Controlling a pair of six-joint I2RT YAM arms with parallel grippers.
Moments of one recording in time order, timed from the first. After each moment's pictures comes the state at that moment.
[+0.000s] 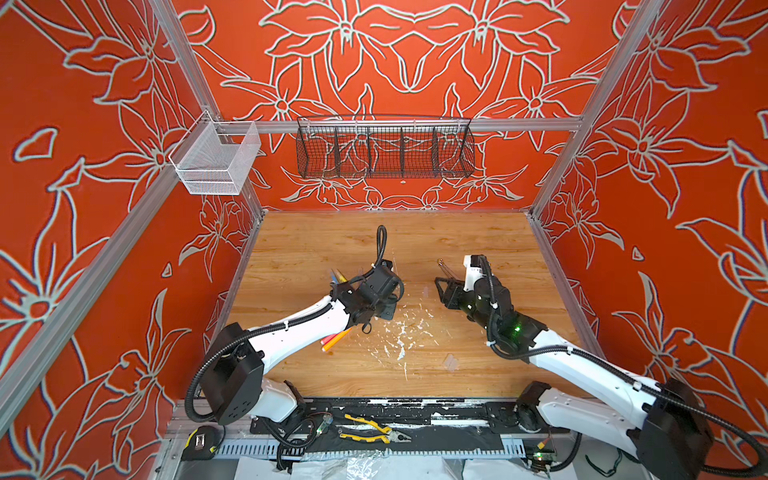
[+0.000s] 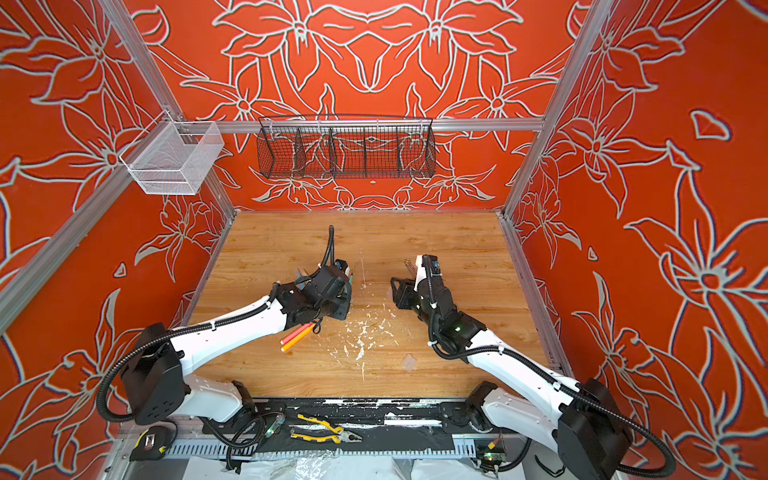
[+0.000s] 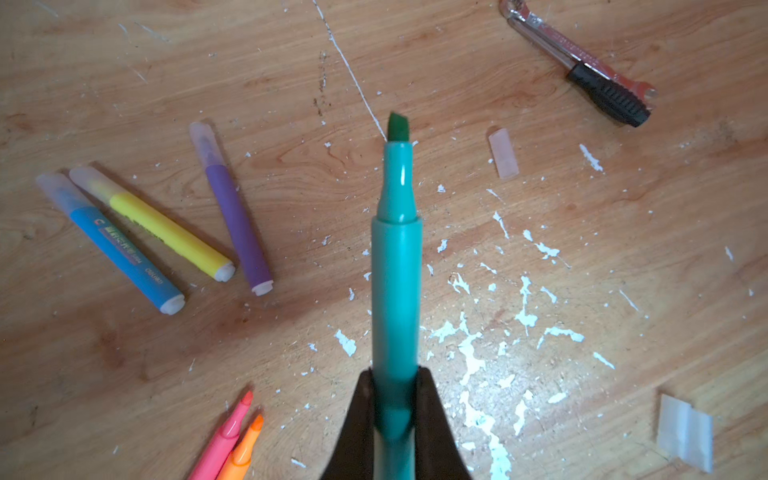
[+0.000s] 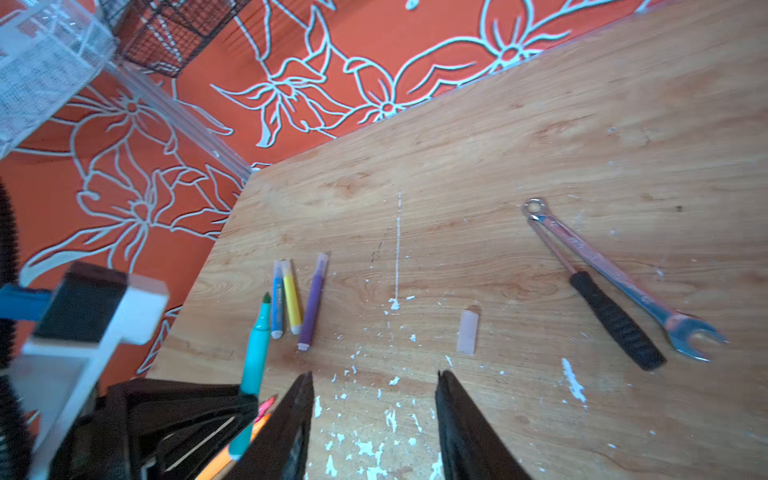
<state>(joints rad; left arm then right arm) -0.75 1.42 1.00 -0.50 -0.21 -0.41 0.68 1.03 0.59 0.09 0.14 0.67</state>
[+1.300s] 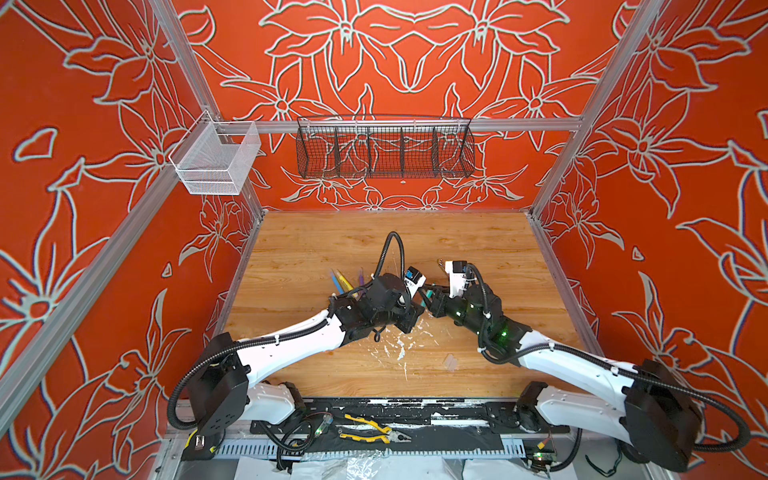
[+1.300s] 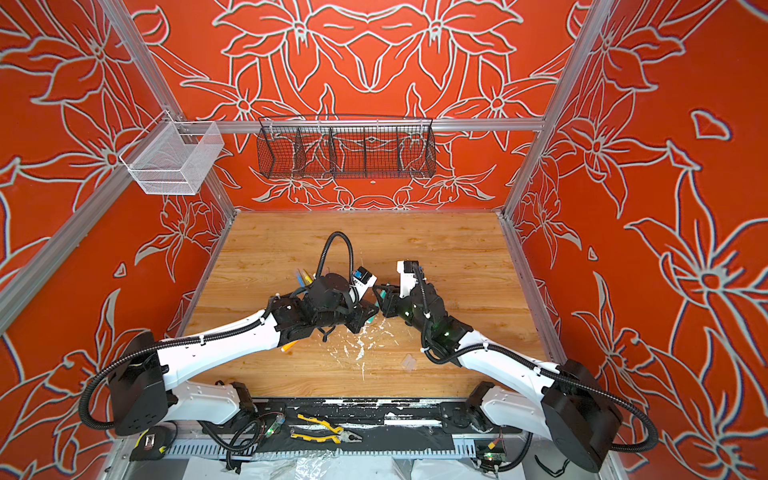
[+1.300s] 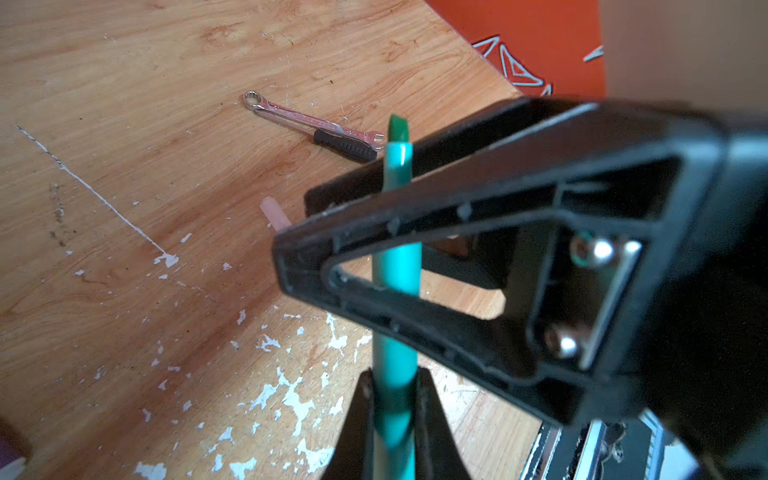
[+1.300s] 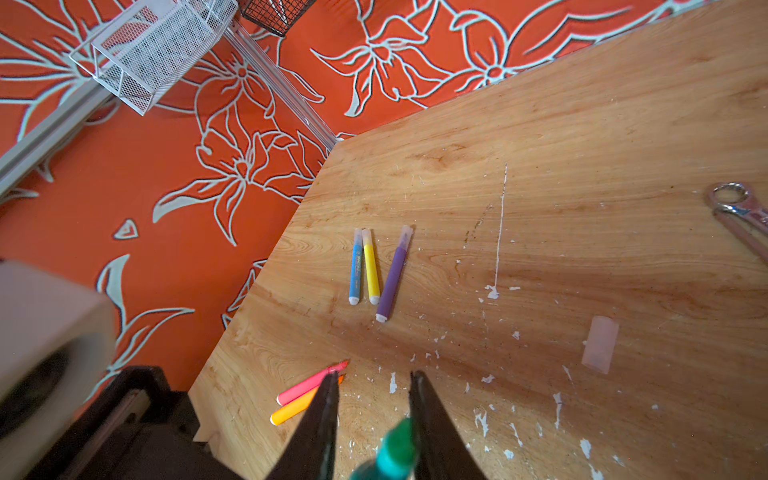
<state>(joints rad) -0.86 1.35 0.93 -0.22 0.10 -0.28 0.74 1.12 0.53 0.34 0.00 0.69</state>
